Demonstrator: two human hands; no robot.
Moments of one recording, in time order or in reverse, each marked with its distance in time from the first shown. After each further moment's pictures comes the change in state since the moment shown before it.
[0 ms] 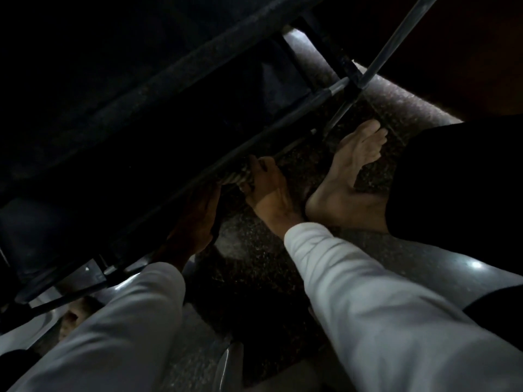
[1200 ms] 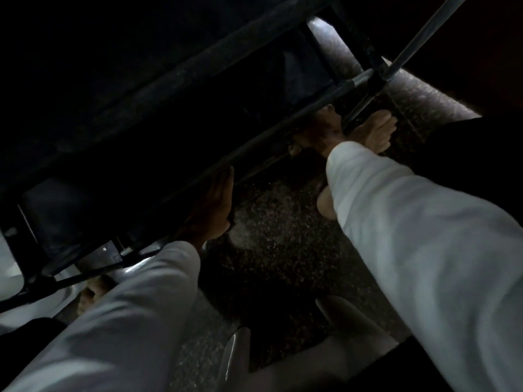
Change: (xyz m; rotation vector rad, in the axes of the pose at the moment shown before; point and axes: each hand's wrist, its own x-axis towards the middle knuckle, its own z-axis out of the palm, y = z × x) left_hand 0.004 0.003 0.001 0.175 -0.134 -0.041; right_hand 0.095 0.033 -0.075 -0.292 -0.059 0.193
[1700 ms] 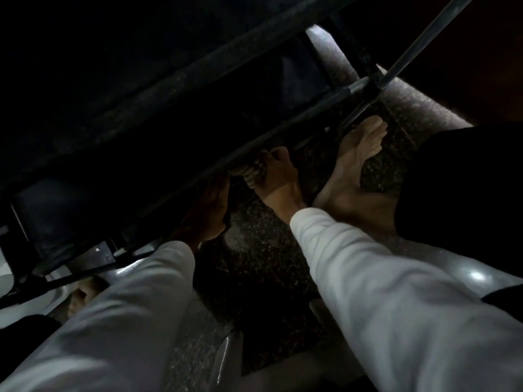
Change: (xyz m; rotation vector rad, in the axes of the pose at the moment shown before) left_hand -0.004 0.003 -0.009 0.095 -0.017 -0.058; right_hand -0.090 -0.037 0.066 0.197 0.120 -0.225
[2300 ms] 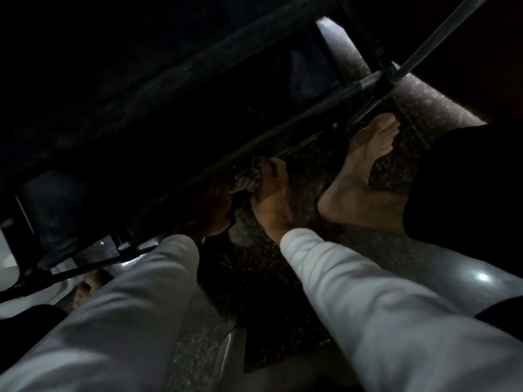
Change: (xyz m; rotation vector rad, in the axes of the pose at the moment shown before) left_hand 0.010 -0.003 0.009 0.040 -0.041 0.033; right_hand -0.036 -0.017 0.027 0.302 0.061 0.094
